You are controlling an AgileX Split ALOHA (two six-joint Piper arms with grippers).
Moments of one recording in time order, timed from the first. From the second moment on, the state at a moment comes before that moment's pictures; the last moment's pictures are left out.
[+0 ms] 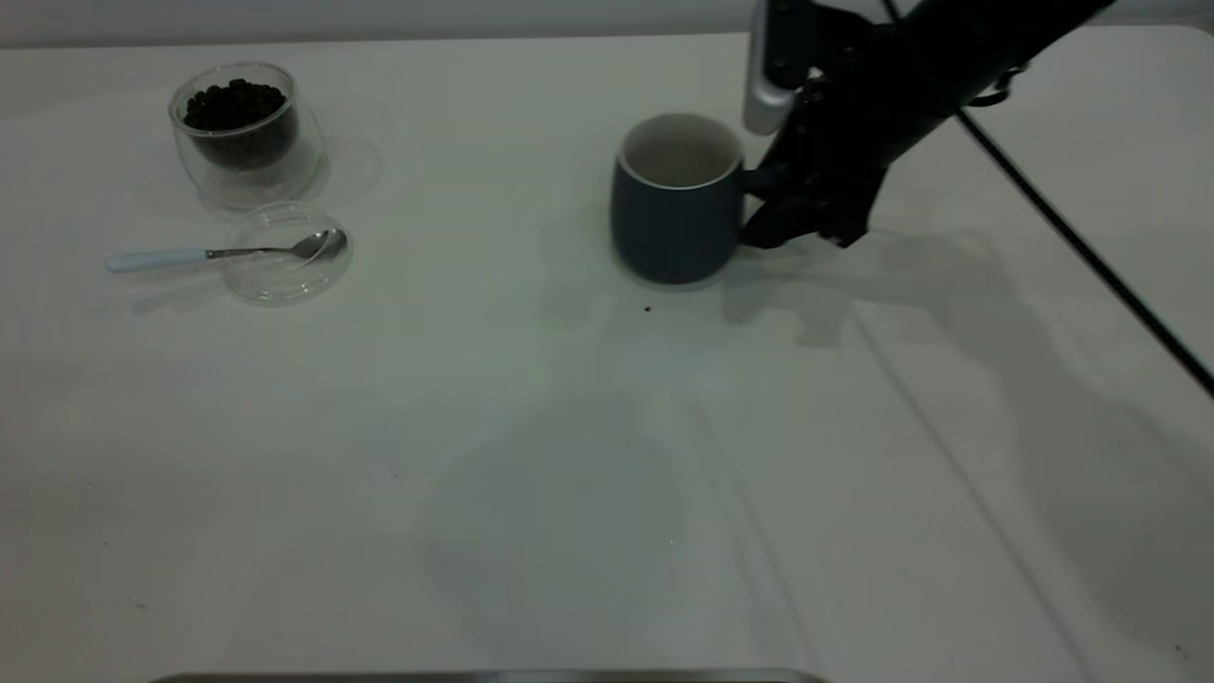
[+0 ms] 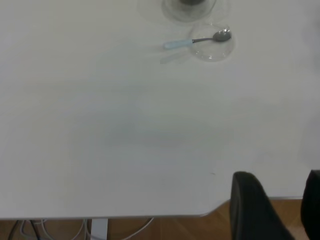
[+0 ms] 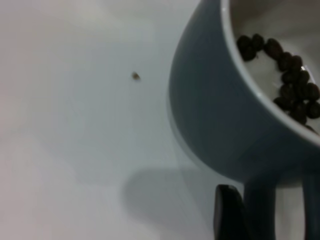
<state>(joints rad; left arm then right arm) -0.05 -0.02 -0.49 -0.01 1.14 -0.05 0.28 2.47 -1.51 1.06 0.51 -2.10</state>
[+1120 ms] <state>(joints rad) -0.05 -0.02 -0.49 -0.01 1.14 -0.05 0.39 2.47 -1.56 1.21 0.52 -2.06</state>
